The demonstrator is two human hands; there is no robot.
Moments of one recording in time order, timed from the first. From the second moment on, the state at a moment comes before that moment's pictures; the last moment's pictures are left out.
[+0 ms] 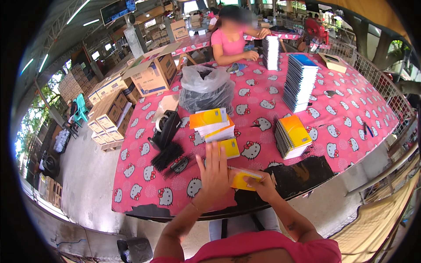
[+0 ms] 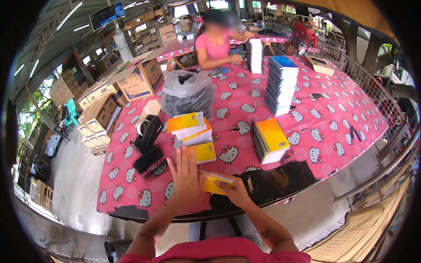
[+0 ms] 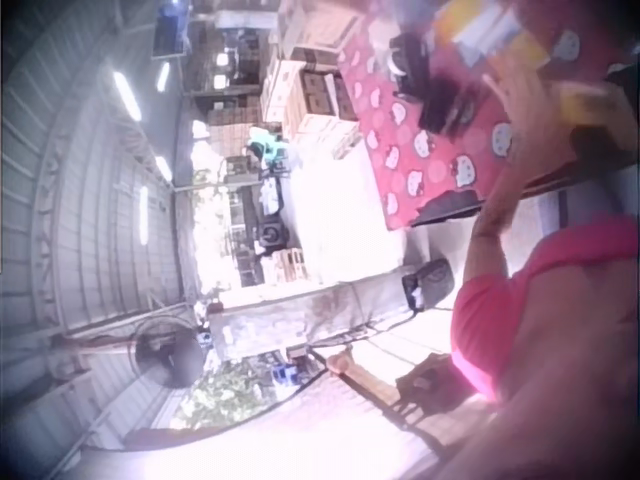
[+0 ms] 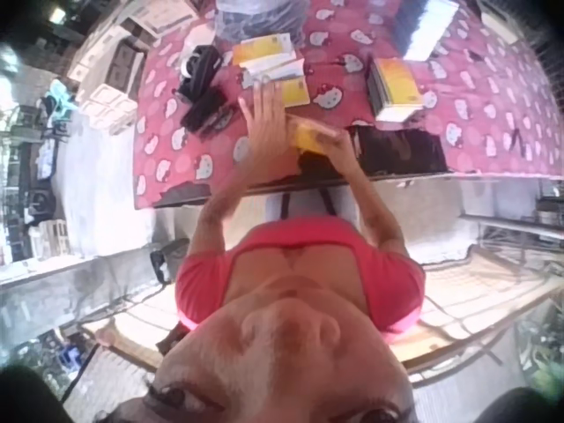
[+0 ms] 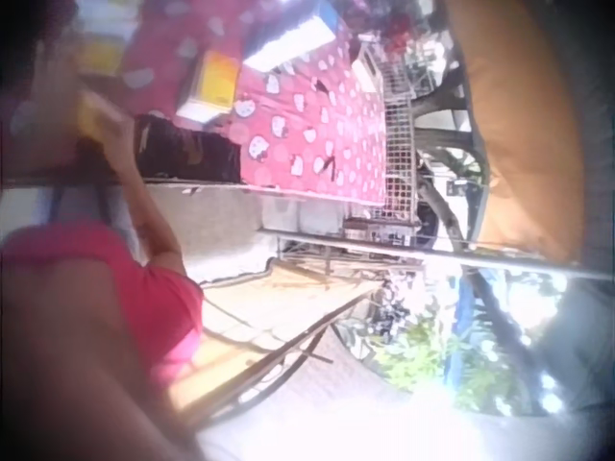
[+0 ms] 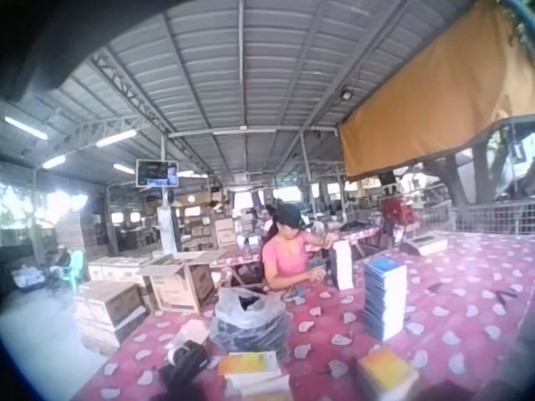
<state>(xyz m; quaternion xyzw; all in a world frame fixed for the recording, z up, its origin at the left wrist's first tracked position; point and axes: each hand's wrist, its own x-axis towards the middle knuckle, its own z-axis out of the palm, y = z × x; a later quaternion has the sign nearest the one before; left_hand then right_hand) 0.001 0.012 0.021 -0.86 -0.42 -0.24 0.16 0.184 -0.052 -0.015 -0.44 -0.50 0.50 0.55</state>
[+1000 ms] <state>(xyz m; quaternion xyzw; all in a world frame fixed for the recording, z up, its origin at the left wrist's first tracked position) -0.020 0.013 -0.003 -0.92 -0.33 -0.20 0.01 0.186 -0.032 -0.055 -0.45 -0.59 0.51 0.43</state>
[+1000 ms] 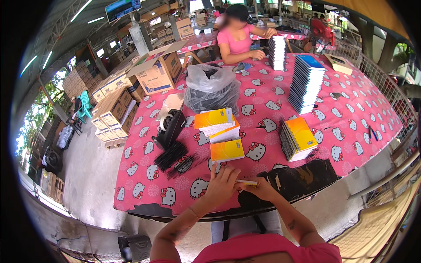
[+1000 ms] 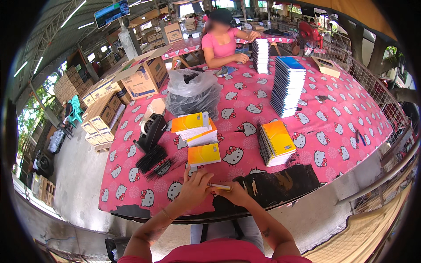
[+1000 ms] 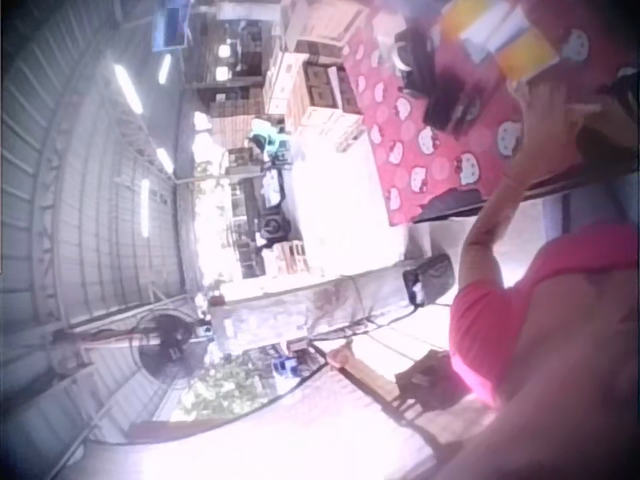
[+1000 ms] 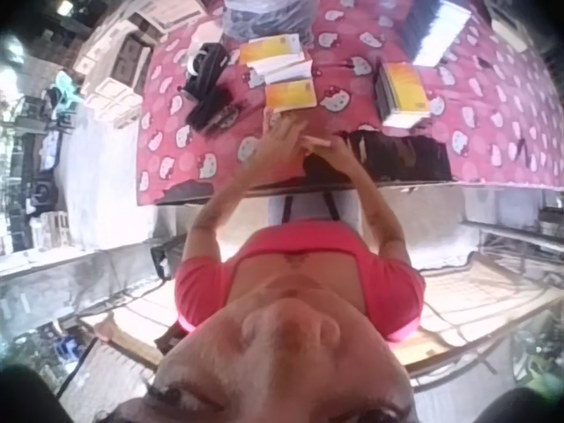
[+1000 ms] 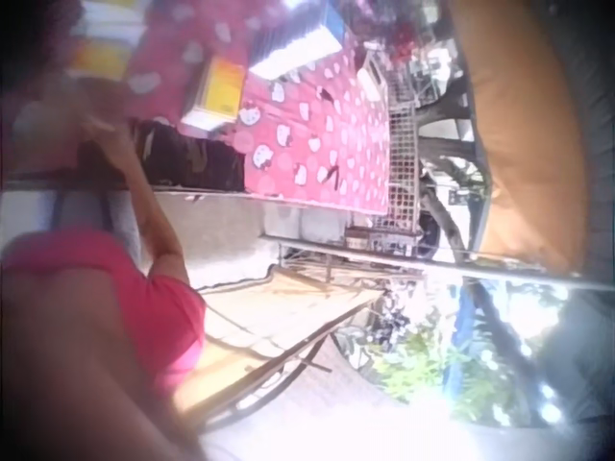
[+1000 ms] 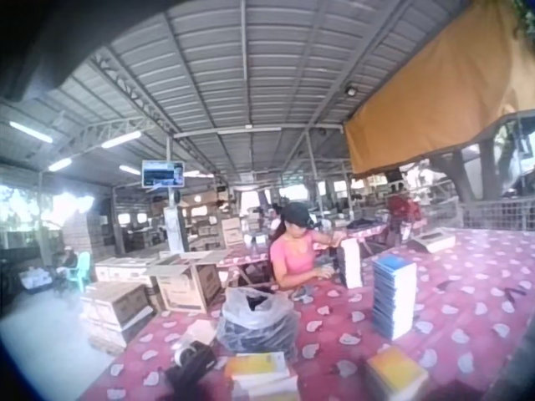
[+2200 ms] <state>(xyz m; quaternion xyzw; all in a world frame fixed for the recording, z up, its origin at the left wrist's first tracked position) 0.010 0.019 -0.005 -0.90 -0.33 -0.29 -0.03 0.195 -0.006 -0.066 -0.48 -0.62 0.46 0.42</state>
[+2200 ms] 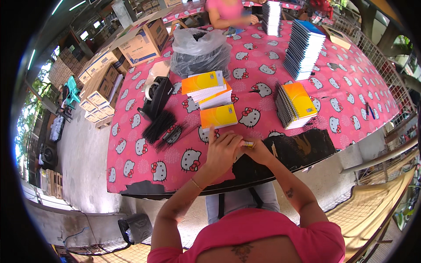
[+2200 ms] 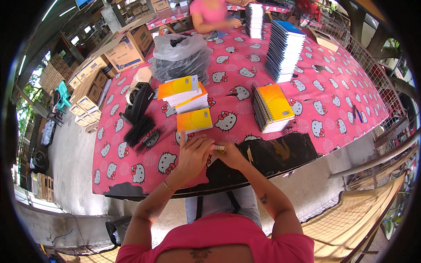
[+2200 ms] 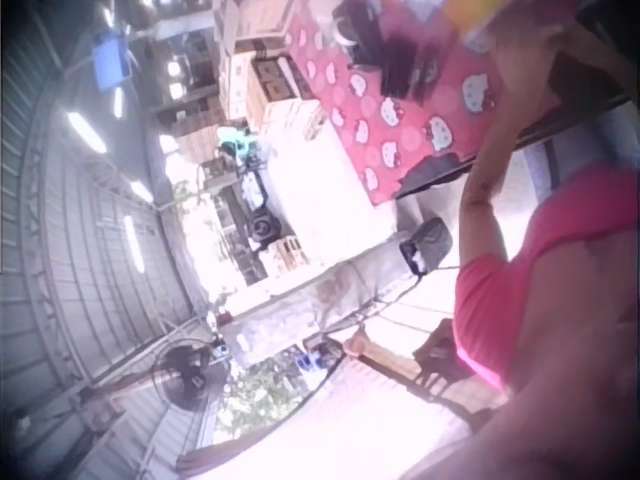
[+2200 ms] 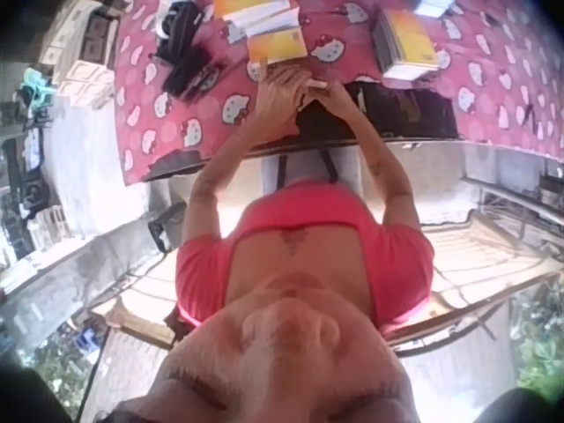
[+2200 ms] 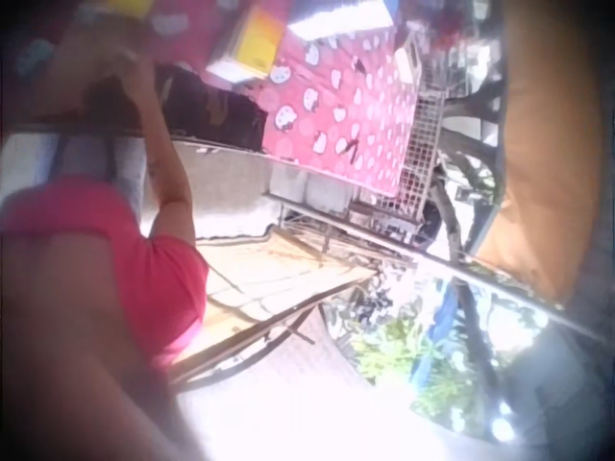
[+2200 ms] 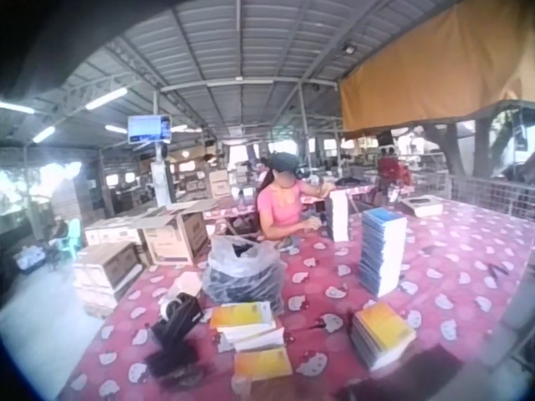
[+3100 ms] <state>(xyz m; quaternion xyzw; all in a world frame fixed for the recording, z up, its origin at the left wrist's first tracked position) 0.023 0.020 -0.001 -0.89 -0.28 -0.35 -0.05 0.249 -0.008 -0.011 -0.43 -0.69 0.42 0.42</state>
